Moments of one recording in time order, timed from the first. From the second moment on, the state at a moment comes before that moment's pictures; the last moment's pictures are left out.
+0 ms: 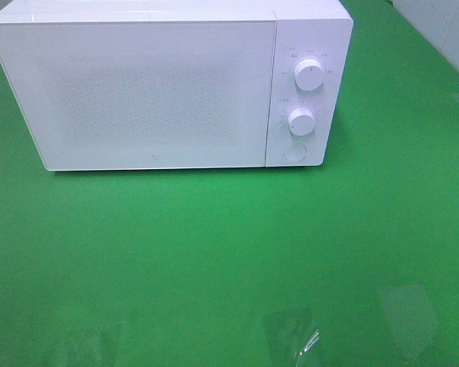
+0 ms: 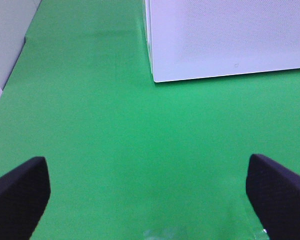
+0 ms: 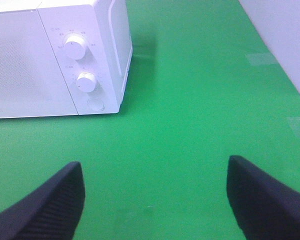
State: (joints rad) left arm 0.01 0.00 -0.50 -0.09 1.04 0.13; right arm 0.05 0.03 -0.53 -0.01 0.89 0.05
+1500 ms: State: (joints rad) left arm 0.01 0.00 -0.50 -0.09 1.04 0.13; right arm 0.03 0.23 -0.52 0.00 0.63 0.05
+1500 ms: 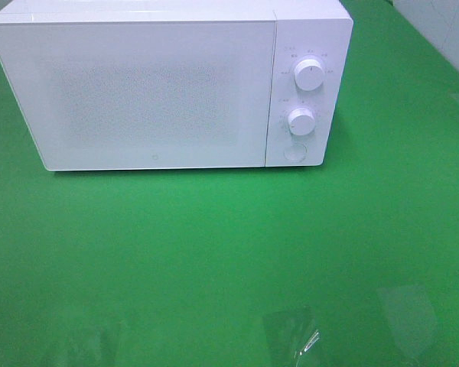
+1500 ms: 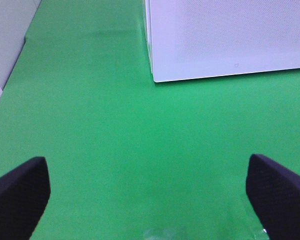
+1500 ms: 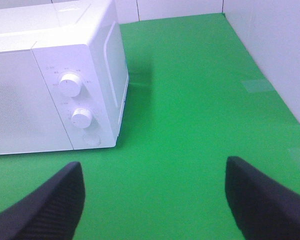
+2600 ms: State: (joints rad) left arm 0.01 0.00 -0.50 -0.09 1.04 0.13; right arm 0.04 1.06 -0.48 0.00 -0.27 0.05
